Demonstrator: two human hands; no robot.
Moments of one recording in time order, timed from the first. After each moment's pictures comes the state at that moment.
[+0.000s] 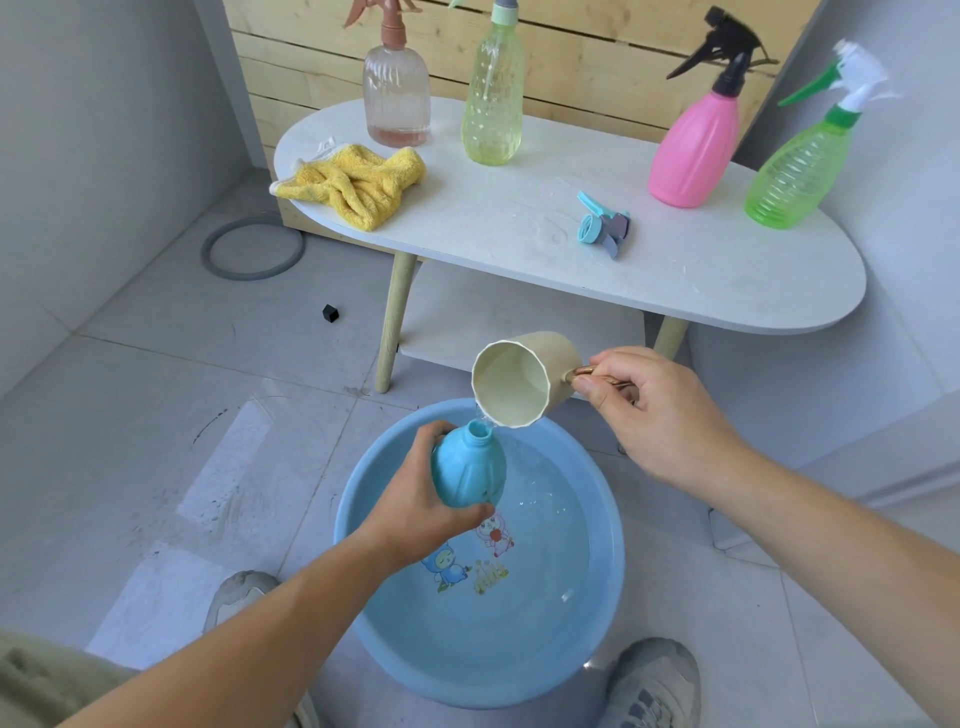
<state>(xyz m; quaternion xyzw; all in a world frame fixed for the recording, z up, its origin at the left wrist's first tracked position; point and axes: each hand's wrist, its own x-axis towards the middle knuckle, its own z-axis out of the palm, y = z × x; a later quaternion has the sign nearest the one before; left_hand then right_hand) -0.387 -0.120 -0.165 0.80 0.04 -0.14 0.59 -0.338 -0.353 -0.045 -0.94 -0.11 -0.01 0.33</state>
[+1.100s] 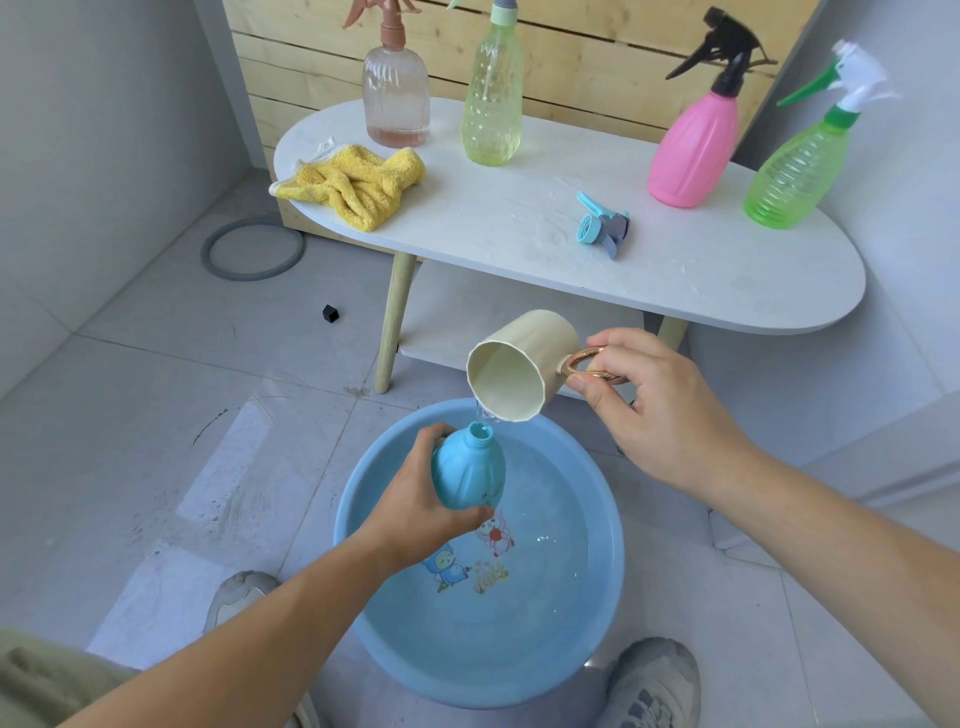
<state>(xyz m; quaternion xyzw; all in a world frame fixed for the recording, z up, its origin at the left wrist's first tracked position) -0.387 -0.118 -0.169 0.81 0.03 -0.14 0.58 -0.338 -0.352 -0.039 -0.94 -0.16 -0.04 0.29</state>
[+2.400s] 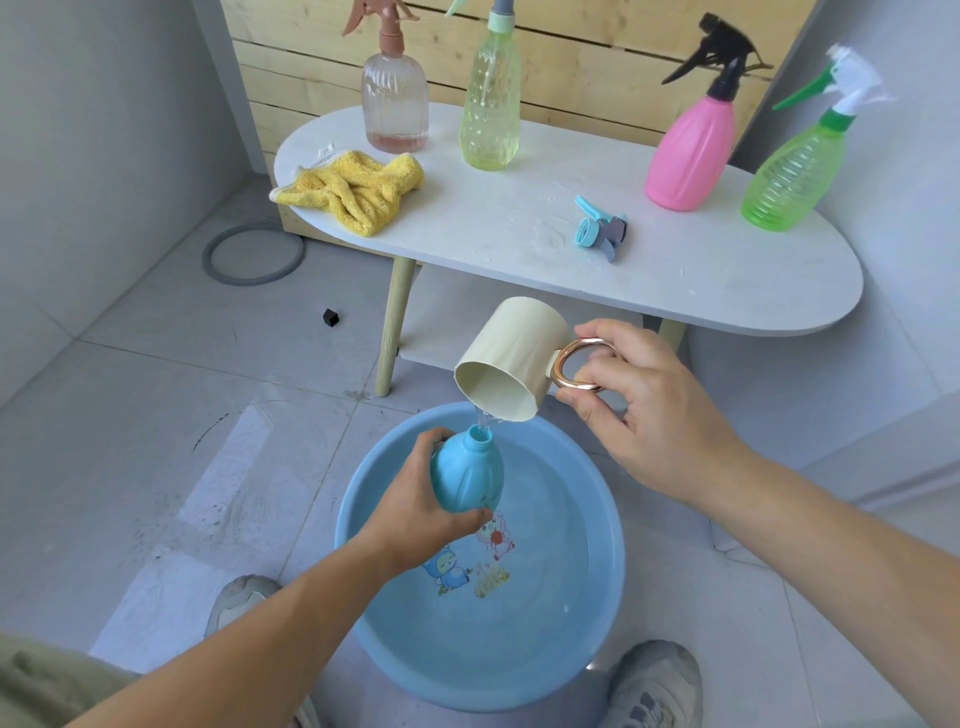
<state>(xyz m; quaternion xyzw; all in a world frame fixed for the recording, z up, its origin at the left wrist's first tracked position) -0.386 -0.118 -0.172 0.81 0.03 -0.14 0.57 -0.338 -0.352 -0.045 -0.93 -0.26 -0.13 0.23</state>
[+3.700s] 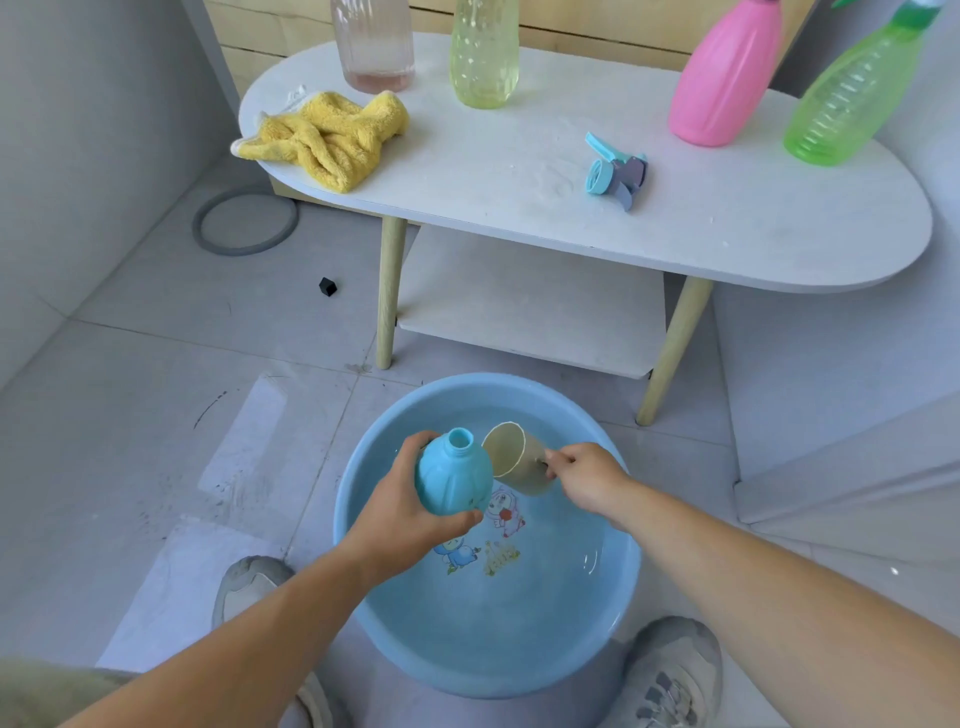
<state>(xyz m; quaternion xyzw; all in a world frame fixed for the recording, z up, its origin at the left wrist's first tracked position) -0.392 -0.109 -0.204 0.81 0.07 -0.16 0.55 -0.319 -0.347 -0.233 -0.88 0.14 0.29 0.36</state>
